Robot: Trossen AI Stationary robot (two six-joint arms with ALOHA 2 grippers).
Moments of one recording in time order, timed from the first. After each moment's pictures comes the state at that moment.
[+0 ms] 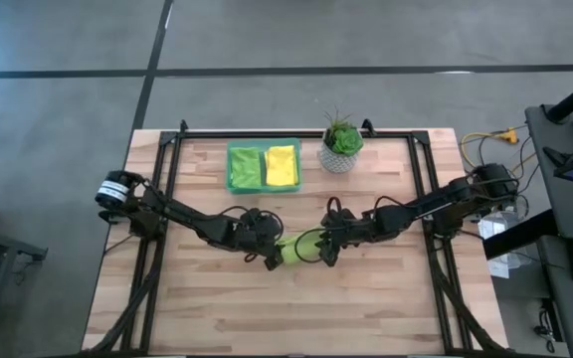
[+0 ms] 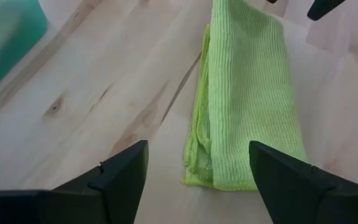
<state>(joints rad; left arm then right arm) -0.25 1.69 0.92 -0.11 -0.40 -0.62 0.22 1.56 0.78 -0.08 0.19 0.77</state>
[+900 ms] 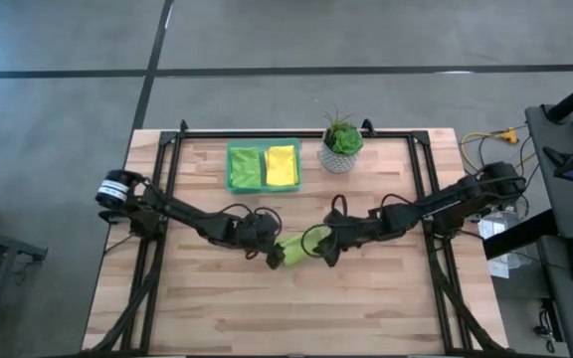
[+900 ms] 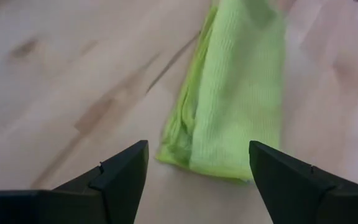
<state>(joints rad) -0.23 1.68 0.92 -0.13 -0.30 -0.87 0.23 1.49 0.78 -0.01 0.08 0.91</state>
